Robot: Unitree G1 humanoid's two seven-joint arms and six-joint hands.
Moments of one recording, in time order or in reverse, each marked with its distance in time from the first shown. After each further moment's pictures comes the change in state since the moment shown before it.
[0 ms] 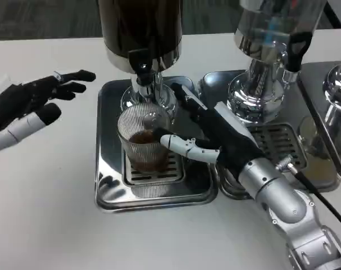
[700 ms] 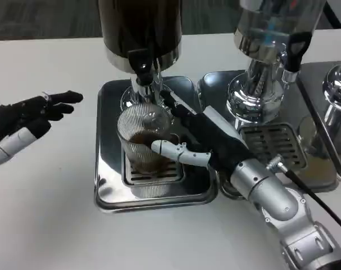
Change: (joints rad) left arm 0.089 0.007 0.021 -0.010 0.003 0.033 0.026; right arm -0.039 0.005 0.030 0.071 0.005 -0.009 0.021
